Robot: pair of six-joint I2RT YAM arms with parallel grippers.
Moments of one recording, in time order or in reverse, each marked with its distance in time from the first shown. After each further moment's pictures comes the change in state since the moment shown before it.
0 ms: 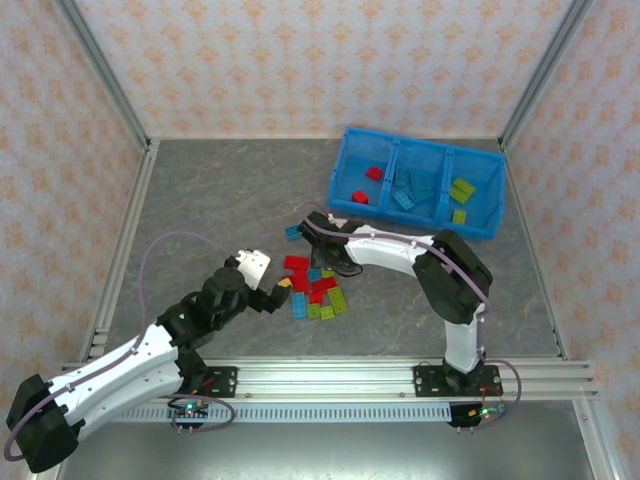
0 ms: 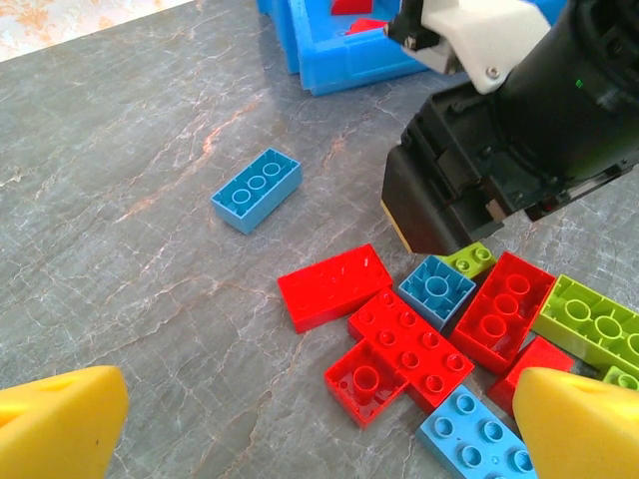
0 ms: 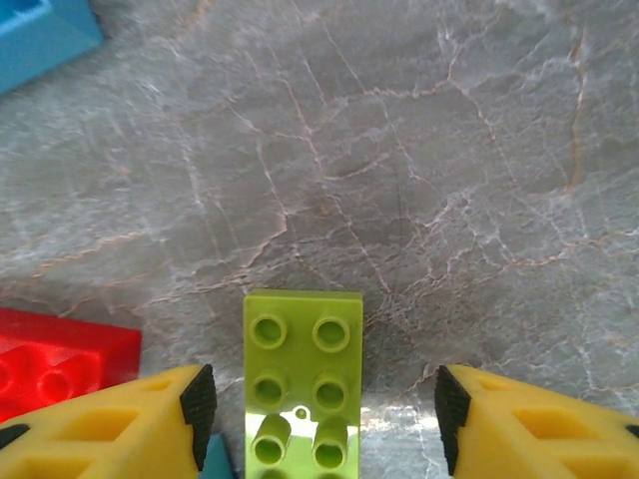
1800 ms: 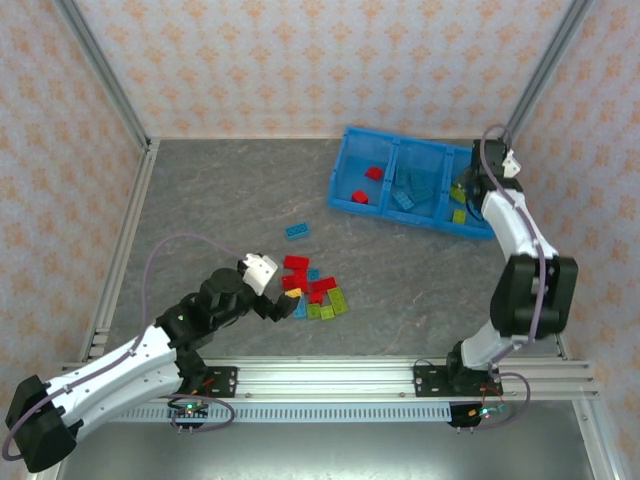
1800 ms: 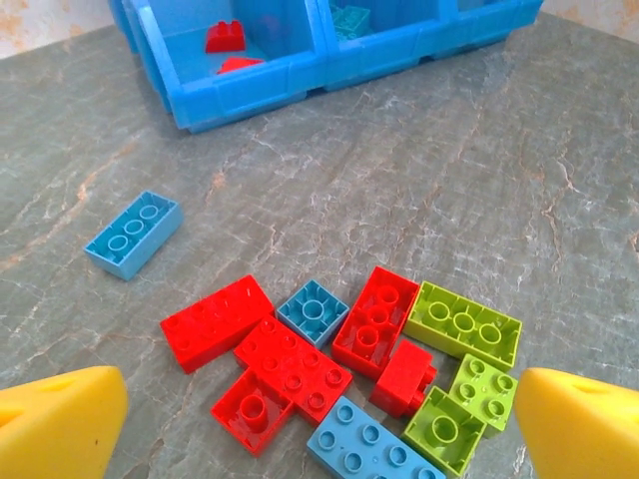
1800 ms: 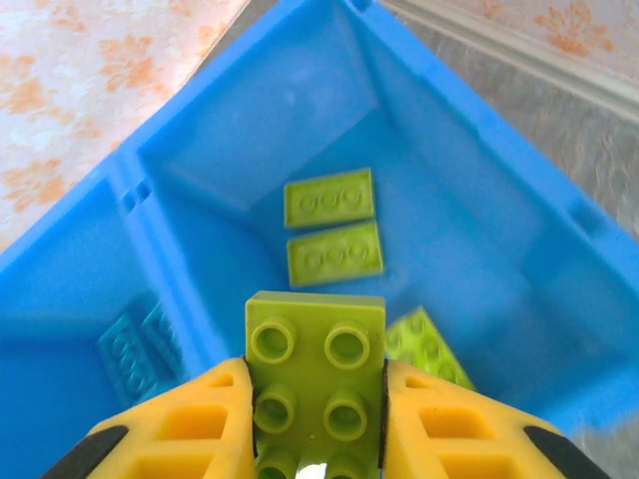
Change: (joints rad) left arm -0.020 -0.024 0.000 0.046 0.201 0.030; right arm -0.931 -0.277 0.026 0.129 0.011 -0.097
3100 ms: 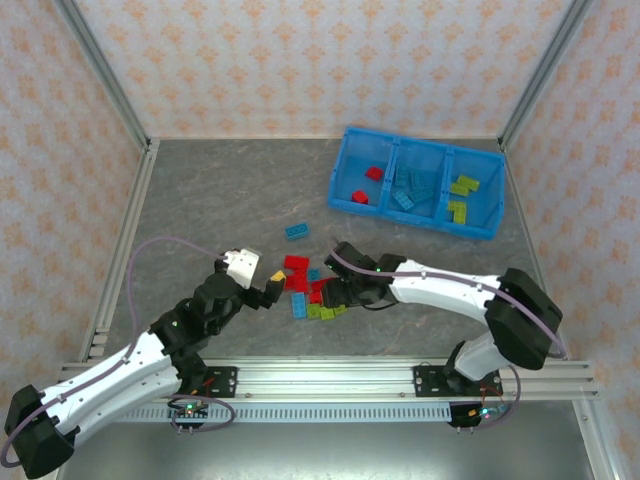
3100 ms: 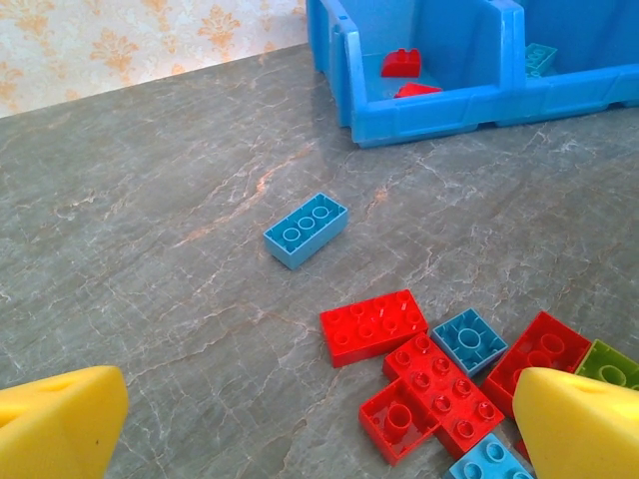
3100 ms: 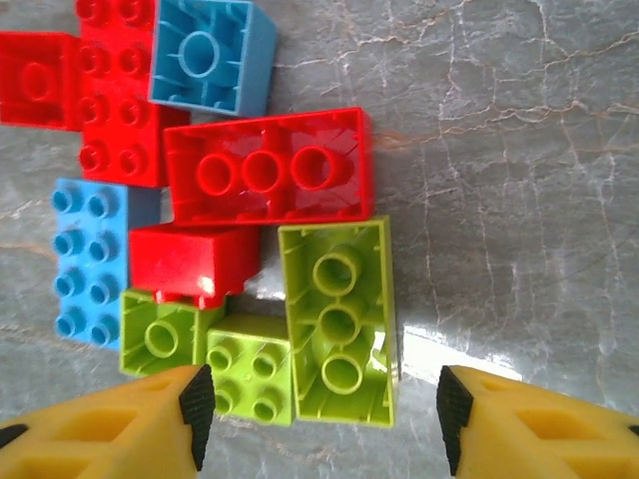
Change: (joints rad) left arm -0.002 -0.077 -0.031 -0.020 -0.322 -0.071; right arm 1.029 -0.155 -0.423 -0.075 -0.246 -0.025
